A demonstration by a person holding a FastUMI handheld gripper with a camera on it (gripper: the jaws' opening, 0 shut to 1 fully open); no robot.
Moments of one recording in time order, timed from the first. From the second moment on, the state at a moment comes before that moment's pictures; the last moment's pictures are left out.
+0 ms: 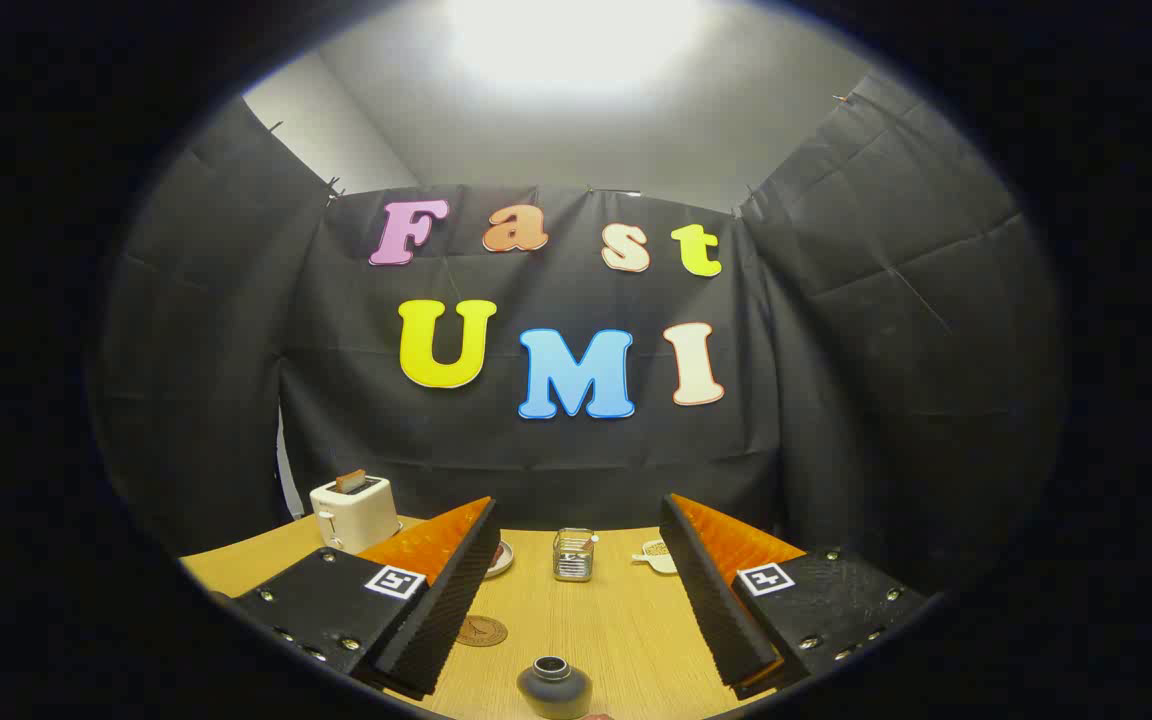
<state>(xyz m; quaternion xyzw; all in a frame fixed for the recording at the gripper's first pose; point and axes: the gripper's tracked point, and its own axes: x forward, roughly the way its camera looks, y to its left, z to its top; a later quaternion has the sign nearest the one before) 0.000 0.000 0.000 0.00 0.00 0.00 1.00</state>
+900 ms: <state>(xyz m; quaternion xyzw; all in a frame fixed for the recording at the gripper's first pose) 0.011 0.003 -0.009 0.02 -0.02 0.03 1.00</state>
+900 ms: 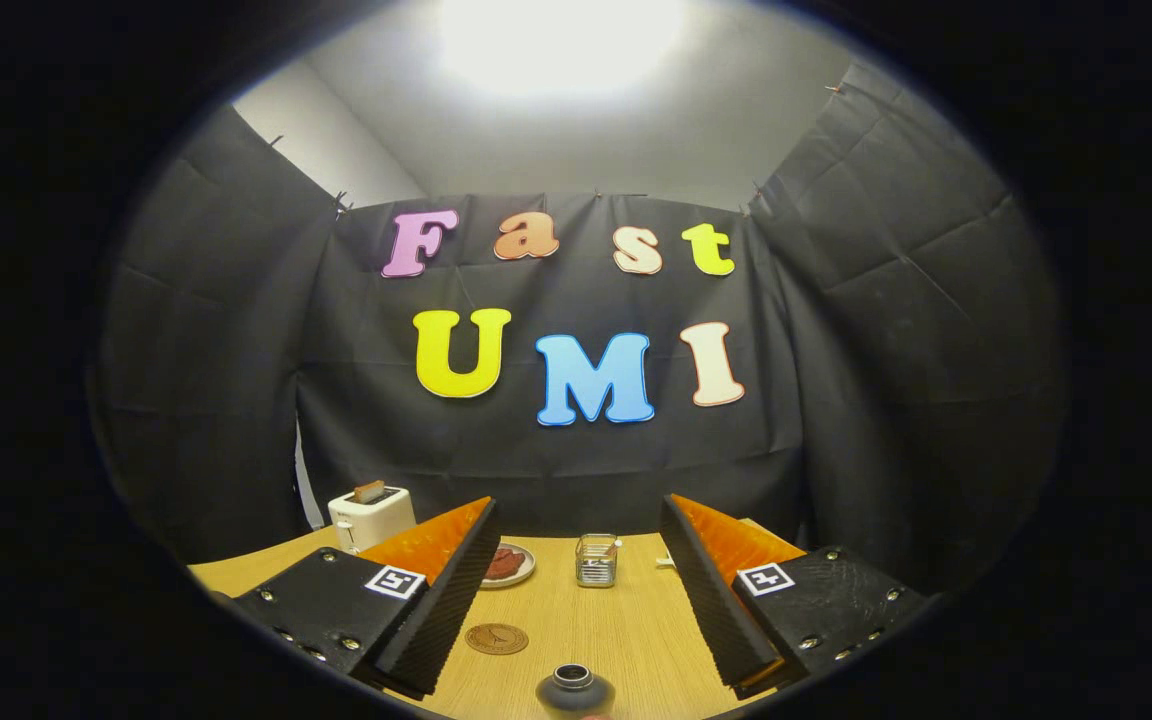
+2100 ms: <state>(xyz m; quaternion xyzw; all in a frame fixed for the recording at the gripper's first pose) 0.014 0.009 -0.117 0.05 0.03 0.07 1.00</state>
